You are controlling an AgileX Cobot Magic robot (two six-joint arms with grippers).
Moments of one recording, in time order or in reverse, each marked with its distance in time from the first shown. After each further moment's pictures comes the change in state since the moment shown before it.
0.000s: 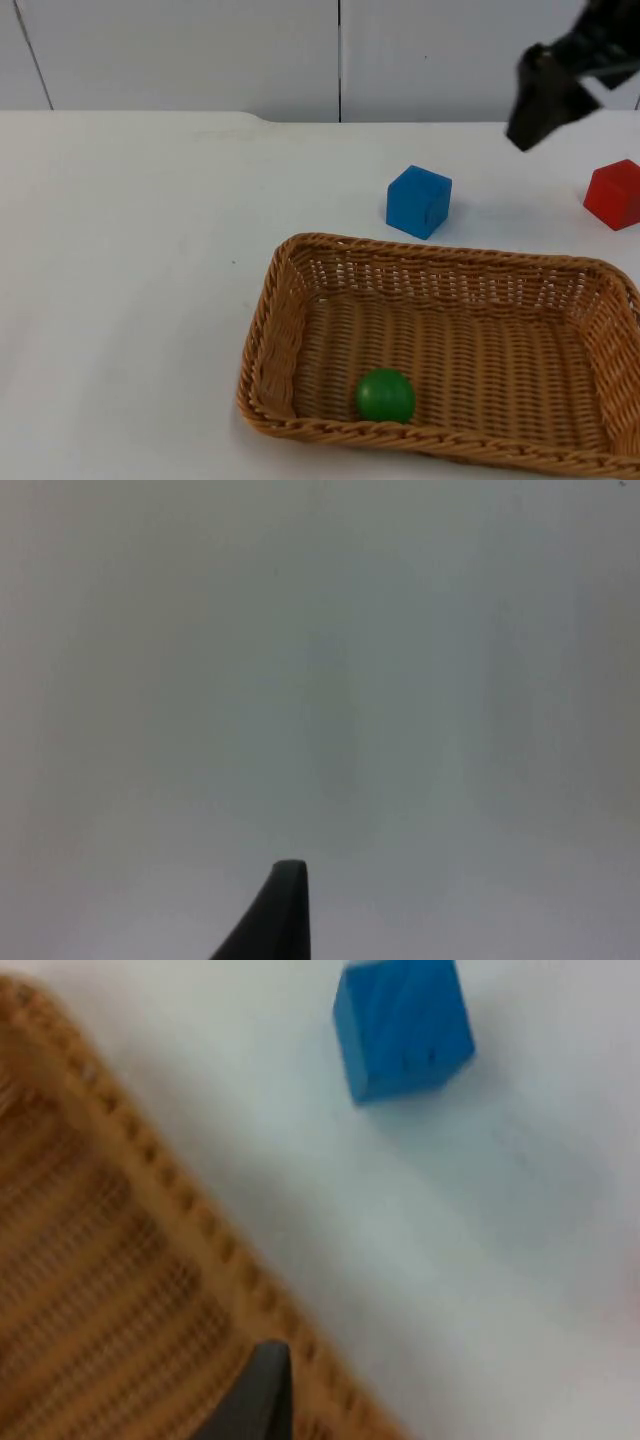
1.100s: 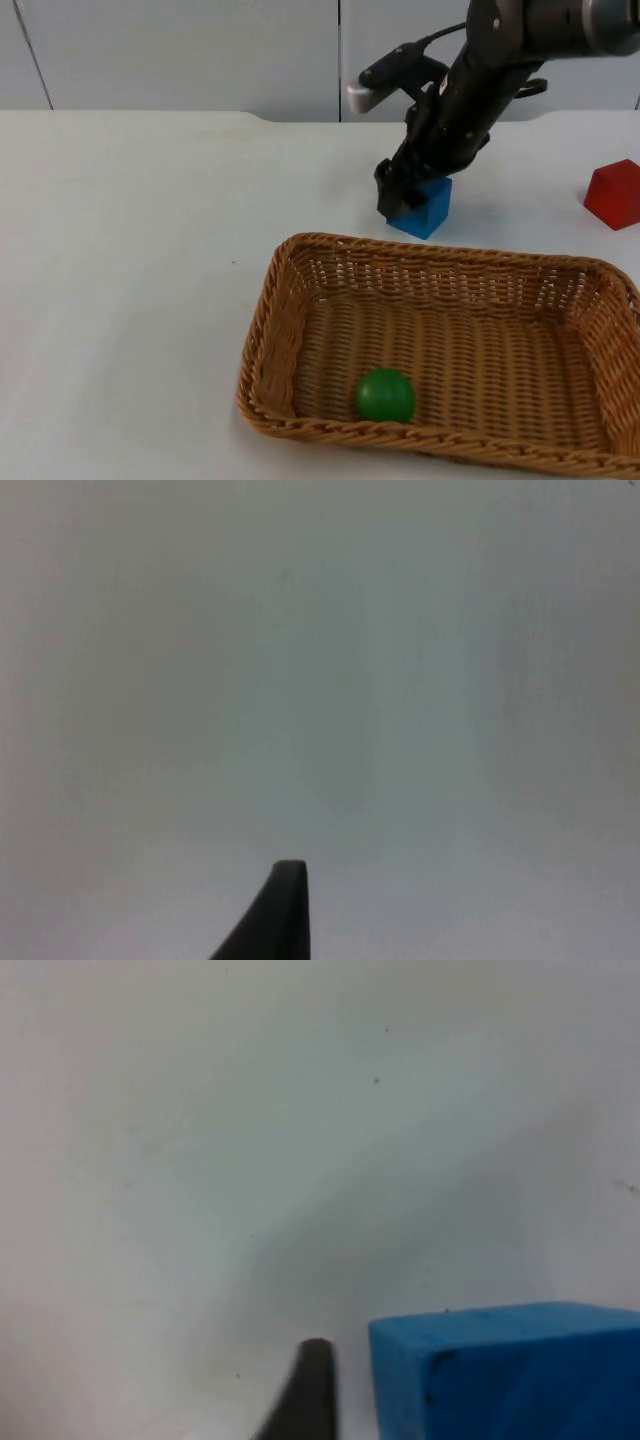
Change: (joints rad) right arm 0.037 0.650 -0.533 0.050 -0.134 -0.125; left arm 0.000 0.000 0.000 0.011 -0.002 0.000
